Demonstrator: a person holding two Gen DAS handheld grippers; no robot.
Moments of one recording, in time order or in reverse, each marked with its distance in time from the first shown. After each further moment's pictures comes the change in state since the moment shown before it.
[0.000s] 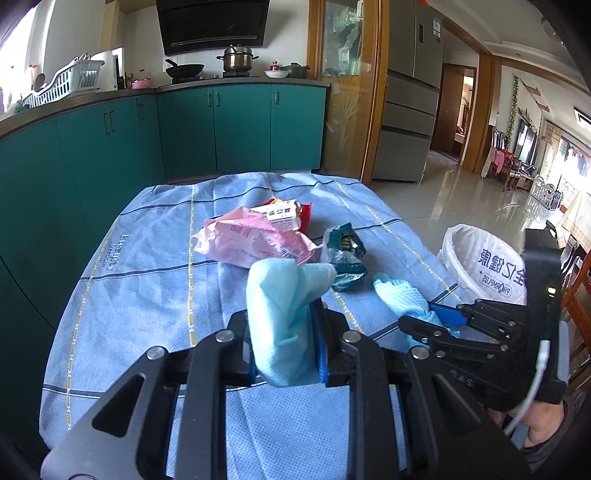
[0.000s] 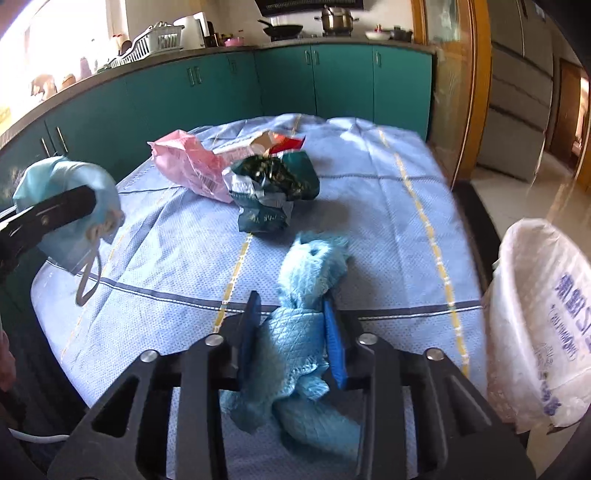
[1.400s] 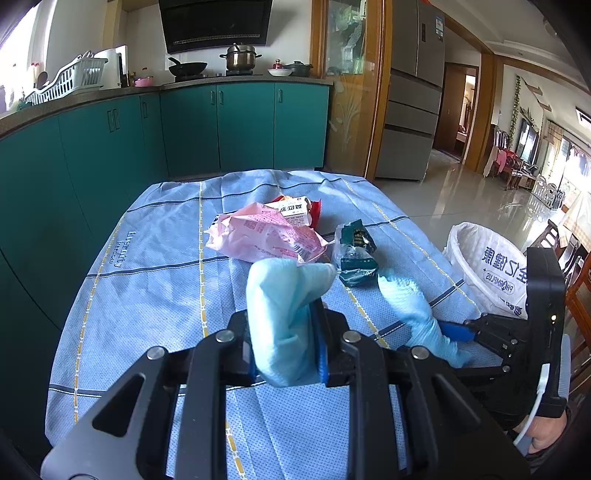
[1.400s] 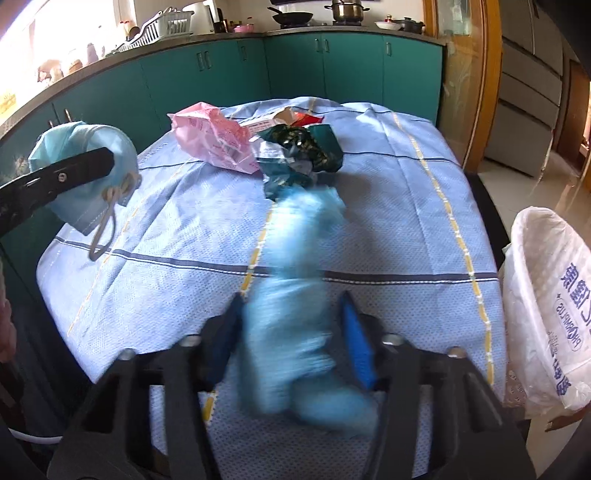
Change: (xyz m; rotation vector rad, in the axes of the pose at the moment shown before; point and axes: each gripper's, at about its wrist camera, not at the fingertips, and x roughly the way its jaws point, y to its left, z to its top) left arm -0.003 0.014 -0.005 -0.004 0.009 0.014; right arm 0.010 0.017 -0.014 -0.014 0.075 0.034
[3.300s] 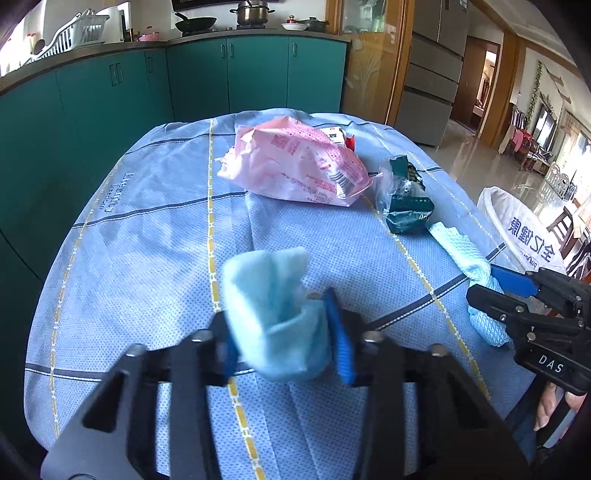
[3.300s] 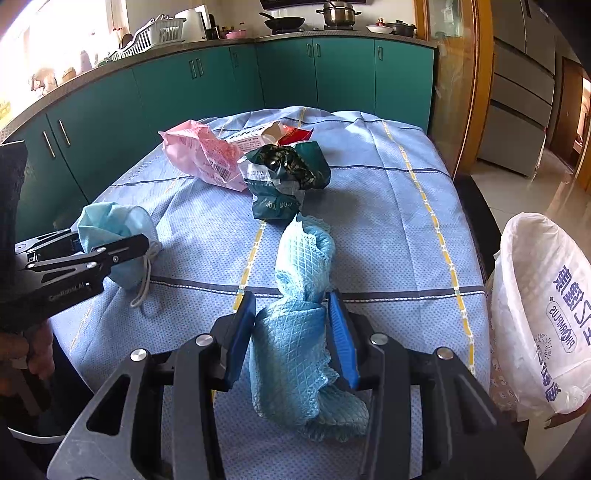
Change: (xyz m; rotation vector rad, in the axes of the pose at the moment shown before) left arm 0.054 0.028 -0.027 -0.035 0.182 0.025; right arm -0.008 -0.006 0.010 0.018 -0.019 -0.032
